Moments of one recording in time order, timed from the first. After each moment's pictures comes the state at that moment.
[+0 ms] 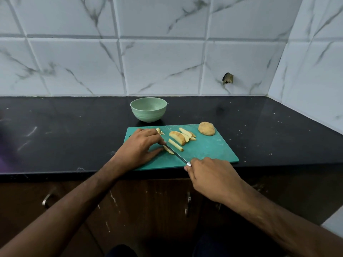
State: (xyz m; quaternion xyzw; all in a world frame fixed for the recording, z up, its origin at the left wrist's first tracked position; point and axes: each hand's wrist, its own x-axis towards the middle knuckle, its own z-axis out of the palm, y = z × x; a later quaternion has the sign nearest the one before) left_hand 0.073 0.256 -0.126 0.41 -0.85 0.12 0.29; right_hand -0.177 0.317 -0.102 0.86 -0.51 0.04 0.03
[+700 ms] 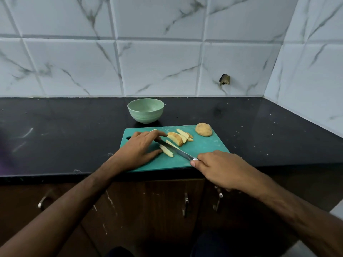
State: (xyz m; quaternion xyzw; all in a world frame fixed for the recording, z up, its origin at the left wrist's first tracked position) left_hand 0.069 0.251 -0.125 0.47 -0.84 0.01 0.26; right_hand -0.204 0.300 -0.077 0.85 -0.52 0.00 -0.05
